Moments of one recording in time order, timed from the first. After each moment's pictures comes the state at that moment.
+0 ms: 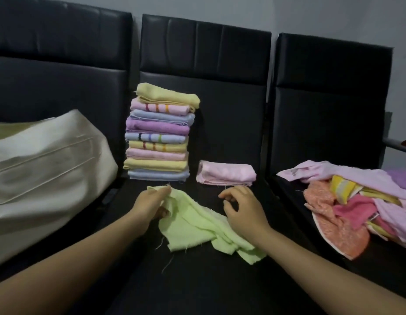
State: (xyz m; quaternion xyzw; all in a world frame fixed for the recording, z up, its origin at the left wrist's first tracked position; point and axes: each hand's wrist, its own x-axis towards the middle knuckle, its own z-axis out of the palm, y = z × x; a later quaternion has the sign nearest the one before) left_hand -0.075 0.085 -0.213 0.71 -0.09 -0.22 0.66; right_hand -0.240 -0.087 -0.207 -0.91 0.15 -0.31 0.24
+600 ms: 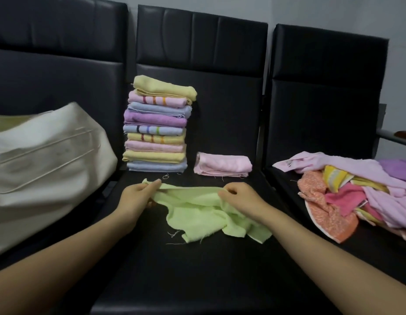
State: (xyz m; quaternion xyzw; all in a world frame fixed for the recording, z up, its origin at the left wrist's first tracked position) left_hand -0.094 0.116 -0.212 0.71 -0.15 -0.14 0.67; right_hand -0.244 -0.090 -0.186 -0.91 0.19 -0.15 0.34
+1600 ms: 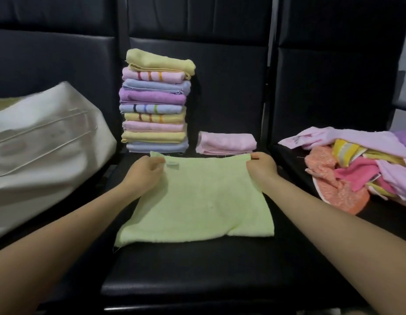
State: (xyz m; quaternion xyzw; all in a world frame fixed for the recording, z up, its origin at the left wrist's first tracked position) left_hand -0.071 0.100 -0.216 0.87 -0.32 0.01 0.37; right_hand -0.223 -0.137 -0.205 -0.74 0.38 -0.30 0.48
